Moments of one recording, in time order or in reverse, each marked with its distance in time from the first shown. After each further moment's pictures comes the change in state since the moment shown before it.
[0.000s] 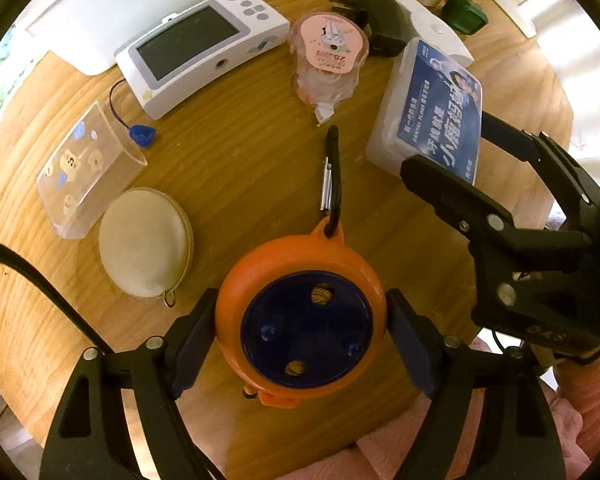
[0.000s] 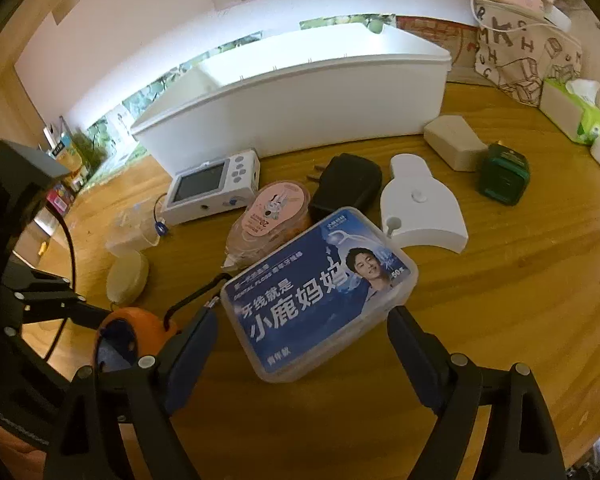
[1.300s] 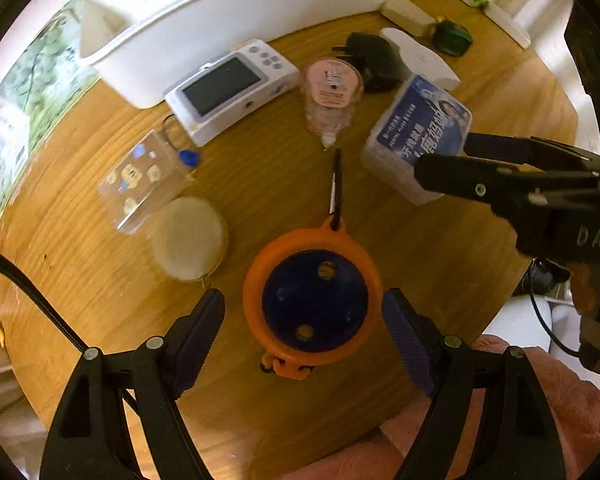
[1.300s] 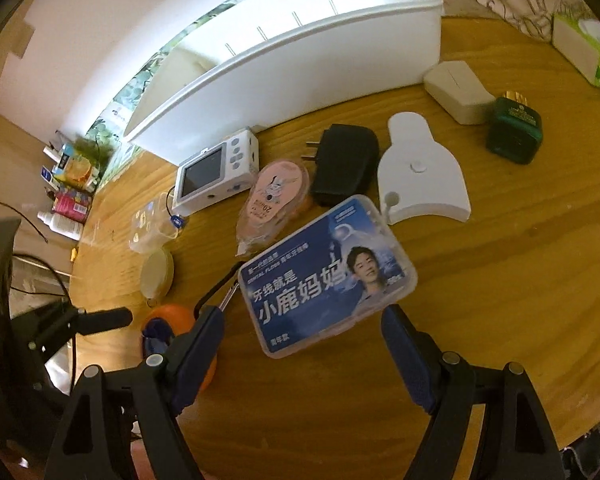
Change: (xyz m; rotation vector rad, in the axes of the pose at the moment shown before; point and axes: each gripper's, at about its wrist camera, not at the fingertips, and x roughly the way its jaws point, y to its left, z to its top) left arm -0.051 0.003 -0.044 0.029 -0.140 0.117; right arm -0.002 -0.016 0.027 0.135 0.233 0.133
